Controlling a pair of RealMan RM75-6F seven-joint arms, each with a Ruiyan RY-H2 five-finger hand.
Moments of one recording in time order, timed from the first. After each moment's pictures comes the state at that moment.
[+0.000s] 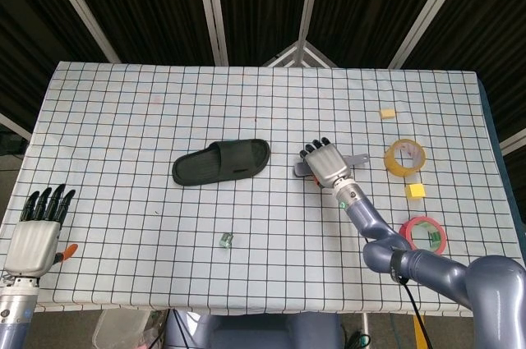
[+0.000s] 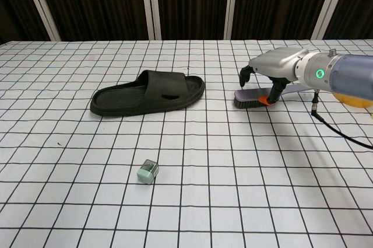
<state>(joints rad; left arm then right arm) -0.10 -1.30 -0.04 -1.54 1.48 1.45 0.38 0.92 -1.62 0.21 -1.14 -1.00 0.68 -0.51</state>
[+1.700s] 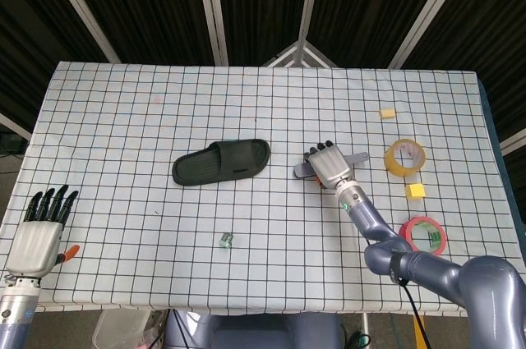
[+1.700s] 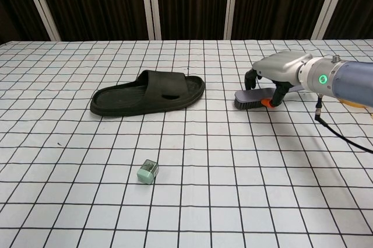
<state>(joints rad) -0.11 -1.29 -0.03 -1.55 1.47 1.45 0.38 0.92 -1.65 0.16 -1.08 -1.02 0.72 -0.44</state>
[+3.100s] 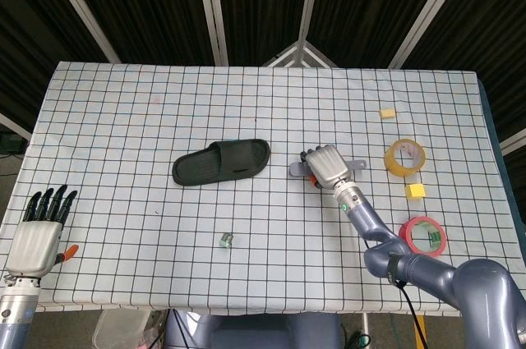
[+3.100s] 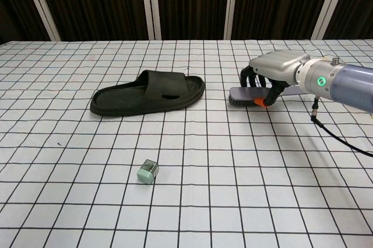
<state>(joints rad) -0.11 -1.29 -0.02 -1.55 1.47 1.45 0.38 0.90 -1.69 0.16 -1.02 -1.15 0.78 -0.28</state>
